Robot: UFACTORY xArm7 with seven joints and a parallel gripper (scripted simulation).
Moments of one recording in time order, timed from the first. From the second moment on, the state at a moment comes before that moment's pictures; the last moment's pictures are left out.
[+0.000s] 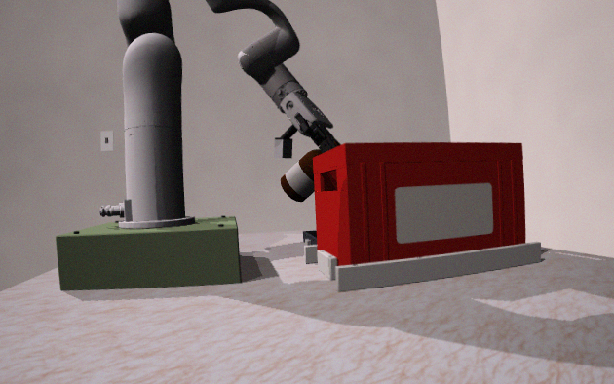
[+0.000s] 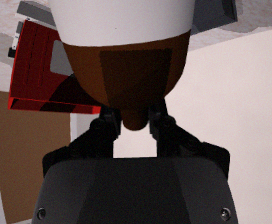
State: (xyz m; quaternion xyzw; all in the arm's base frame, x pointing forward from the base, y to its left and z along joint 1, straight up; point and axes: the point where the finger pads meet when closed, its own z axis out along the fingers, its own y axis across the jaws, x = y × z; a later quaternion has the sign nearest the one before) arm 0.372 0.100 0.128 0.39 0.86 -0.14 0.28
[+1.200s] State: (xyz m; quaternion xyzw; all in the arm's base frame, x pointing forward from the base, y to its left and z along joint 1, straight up) arm 0.373 0.101 0.129 0.39 0.85 -0.15 0.31
